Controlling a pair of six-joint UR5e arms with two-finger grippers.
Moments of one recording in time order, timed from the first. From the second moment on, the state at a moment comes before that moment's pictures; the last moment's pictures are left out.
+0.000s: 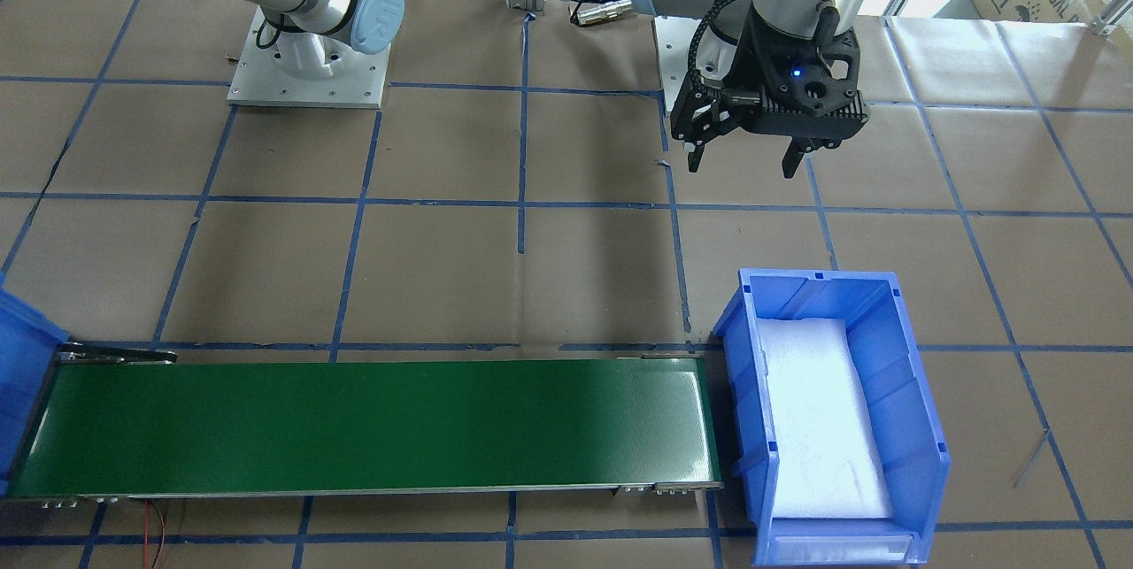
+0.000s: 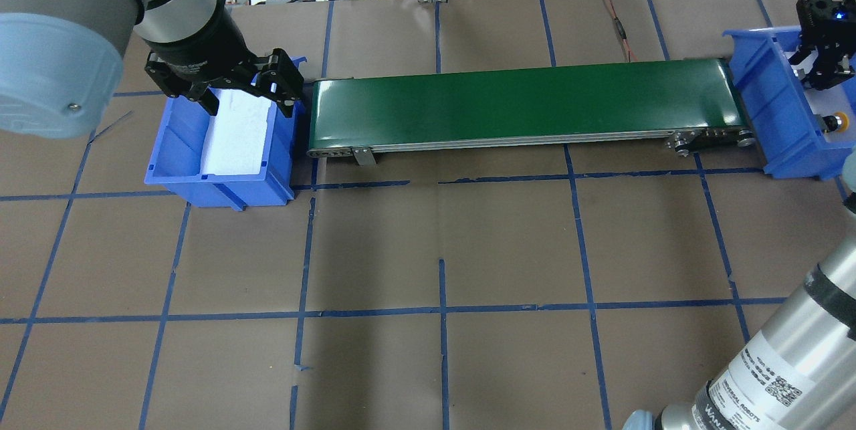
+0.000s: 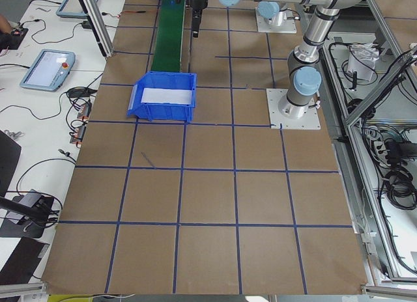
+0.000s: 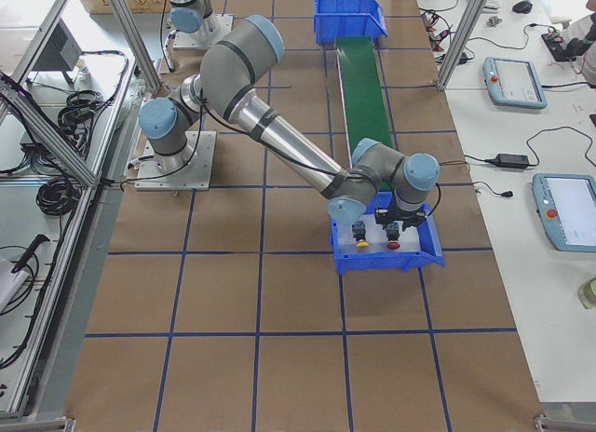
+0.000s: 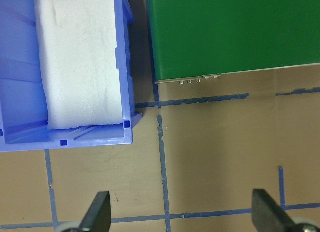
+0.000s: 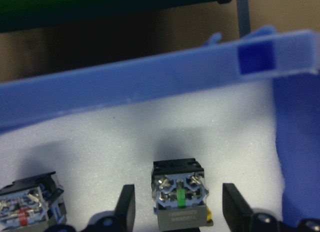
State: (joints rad) left arm -1.64 -1.56 -1.60 -1.48 1.60 0.01; right arm 0.98 -0.83 1.19 -1.96 -1.51 -2.01
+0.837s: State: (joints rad) left arm -1.64 -1.56 -1.60 -1.48 1.60 0.01; right arm 1.33 -1.26 1.29 -1.60 -1.62 -1.19
